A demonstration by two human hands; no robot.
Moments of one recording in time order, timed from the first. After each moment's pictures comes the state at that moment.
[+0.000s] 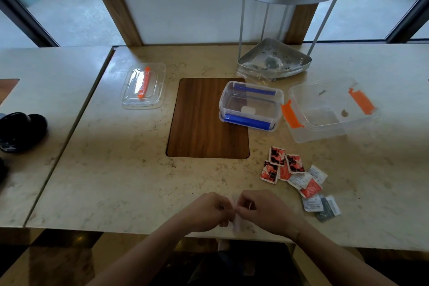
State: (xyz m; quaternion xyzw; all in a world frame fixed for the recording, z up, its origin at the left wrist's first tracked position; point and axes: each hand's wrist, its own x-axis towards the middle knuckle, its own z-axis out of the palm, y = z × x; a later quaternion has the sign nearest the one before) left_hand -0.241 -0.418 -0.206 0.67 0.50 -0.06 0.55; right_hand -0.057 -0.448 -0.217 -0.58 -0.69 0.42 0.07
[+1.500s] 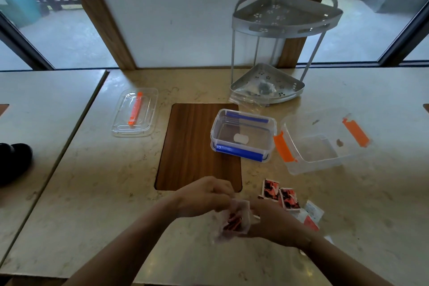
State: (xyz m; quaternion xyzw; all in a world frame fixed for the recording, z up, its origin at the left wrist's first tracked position) left_hand -0.211 -0.307 -0.139 0.69 0.36 -0.02 0.63; right_hand -0.012 -0.380 -0.179 -0.53 -0.66 0.52 0.12
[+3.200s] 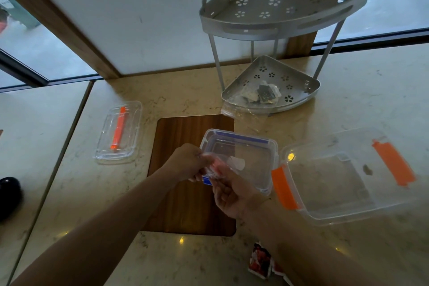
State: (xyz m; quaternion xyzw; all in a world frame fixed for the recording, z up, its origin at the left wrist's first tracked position) left_hand -0.142 -0.124 -0.184 0.60 0.66 -0.01 0.45; right_hand -0.013 -0.197 -0.226 -0.47 0.15 0.80 0.33
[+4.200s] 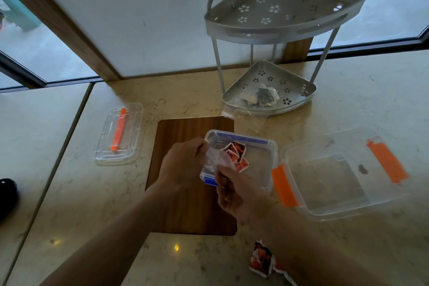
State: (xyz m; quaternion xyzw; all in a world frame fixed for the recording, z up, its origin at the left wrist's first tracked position) left_hand -0.158 -0.143 -0.183 0.77 0.58 0.12 0.22; right_hand -0.009 -0.211 -0.195 -0.50 0.04 0.79 0.35
